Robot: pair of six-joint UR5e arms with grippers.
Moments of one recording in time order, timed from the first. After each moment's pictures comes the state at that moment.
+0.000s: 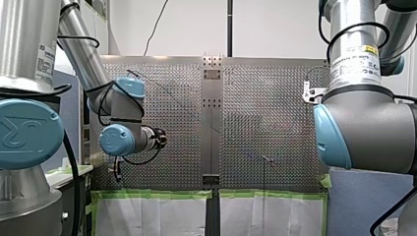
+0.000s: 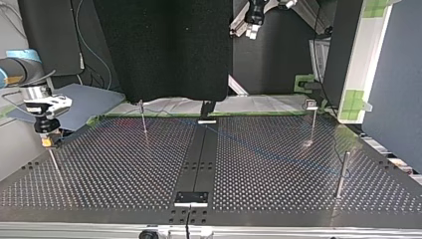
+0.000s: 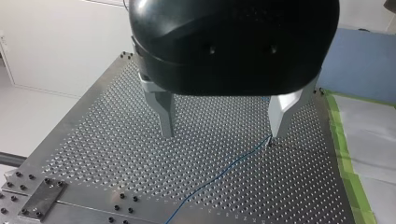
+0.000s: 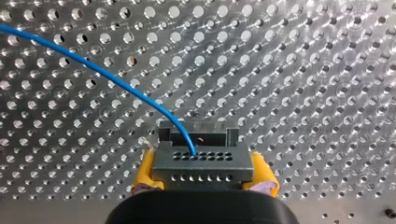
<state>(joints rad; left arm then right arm) -0.73 -1.66 -2.59 -2.11 -2.11 -1.78 1.48 -1.07 1.45 -0.39 1.06 1.61</state>
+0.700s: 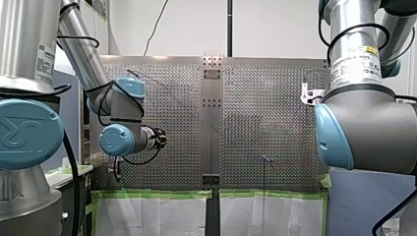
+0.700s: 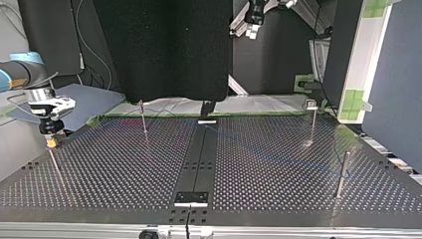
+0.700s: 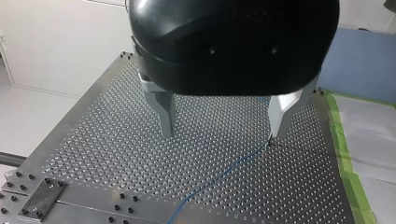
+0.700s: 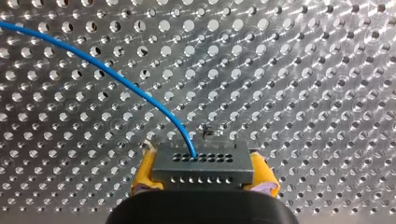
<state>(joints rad) -0.73 -1.66 -2.59 -2.12 -2.11 -1.78 1.50 -1.04 1.42 -0.37 1.06 1.59</state>
